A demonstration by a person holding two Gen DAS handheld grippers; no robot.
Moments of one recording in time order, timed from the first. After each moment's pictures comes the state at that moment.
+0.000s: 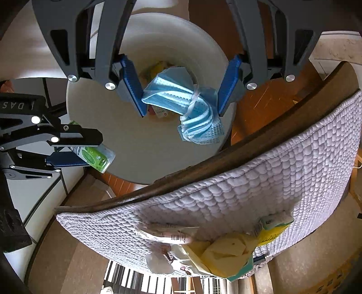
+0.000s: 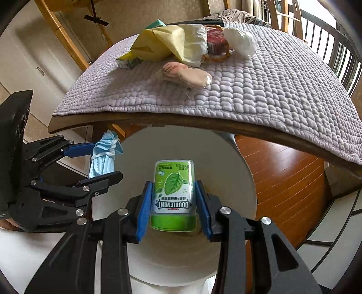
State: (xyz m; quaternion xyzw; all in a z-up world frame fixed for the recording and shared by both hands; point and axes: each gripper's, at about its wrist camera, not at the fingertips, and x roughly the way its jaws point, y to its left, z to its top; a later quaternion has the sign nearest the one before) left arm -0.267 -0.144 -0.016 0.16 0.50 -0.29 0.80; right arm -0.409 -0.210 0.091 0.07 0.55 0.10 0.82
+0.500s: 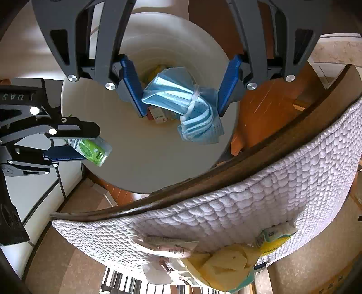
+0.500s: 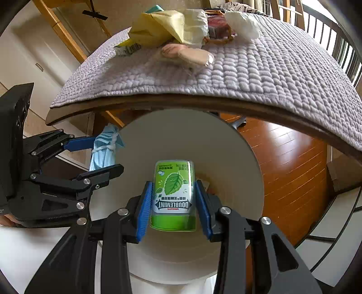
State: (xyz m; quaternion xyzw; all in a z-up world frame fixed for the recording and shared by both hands) left arm -0.262 -0.155 -0.030 0.16 0.52 -0.29 0.79; right arm -0.406 -0.202 0.073 0.08 0.57 0.10 0.81
